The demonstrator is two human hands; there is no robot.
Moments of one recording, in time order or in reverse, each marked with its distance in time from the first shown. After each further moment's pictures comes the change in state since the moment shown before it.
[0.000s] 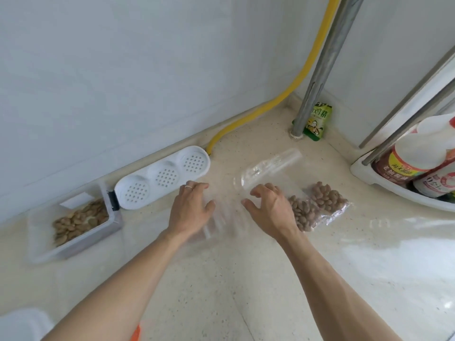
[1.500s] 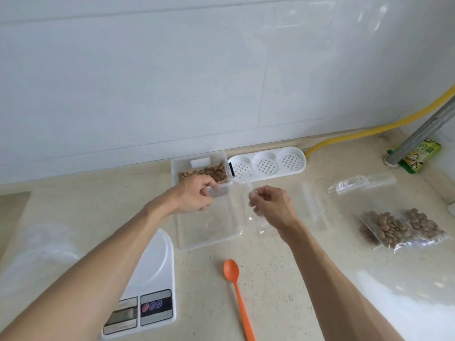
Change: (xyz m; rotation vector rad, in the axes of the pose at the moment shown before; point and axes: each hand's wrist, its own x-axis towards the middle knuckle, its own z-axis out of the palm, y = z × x) left_hand -0.142 -0.169 -0.178 -0.341 -0.177 -0.158; right_hand -0.081 -0.208 0.082 0.671 -0.289 0.015
